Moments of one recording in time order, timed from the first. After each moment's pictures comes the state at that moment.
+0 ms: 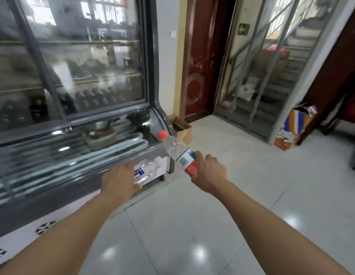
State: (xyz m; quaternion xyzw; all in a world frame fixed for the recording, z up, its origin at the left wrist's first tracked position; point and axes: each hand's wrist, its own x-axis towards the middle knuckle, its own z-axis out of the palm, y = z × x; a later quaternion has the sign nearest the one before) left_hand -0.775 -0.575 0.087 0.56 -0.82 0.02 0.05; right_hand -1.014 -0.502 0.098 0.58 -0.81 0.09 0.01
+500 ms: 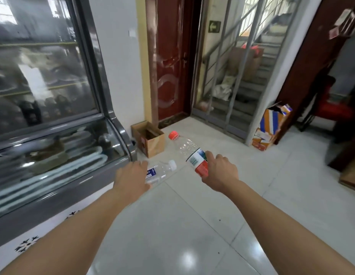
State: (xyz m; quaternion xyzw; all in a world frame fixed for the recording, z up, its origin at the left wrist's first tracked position) left_hand -1.094 -0.644 0.097 0.47 -0.88 0.05 0.05; right_hand -1.323 -0.538 0.115 0.52 -0.85 0.07 0.00
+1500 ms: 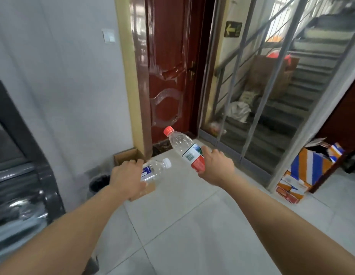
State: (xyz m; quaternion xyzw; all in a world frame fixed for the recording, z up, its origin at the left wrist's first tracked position) left_hand -1.499 -1.109 0.088 0.53 -0.84 0.05 0.01; right_hand -1.742 -1.034 0.111 0.59 -0.80 0.07 0.03
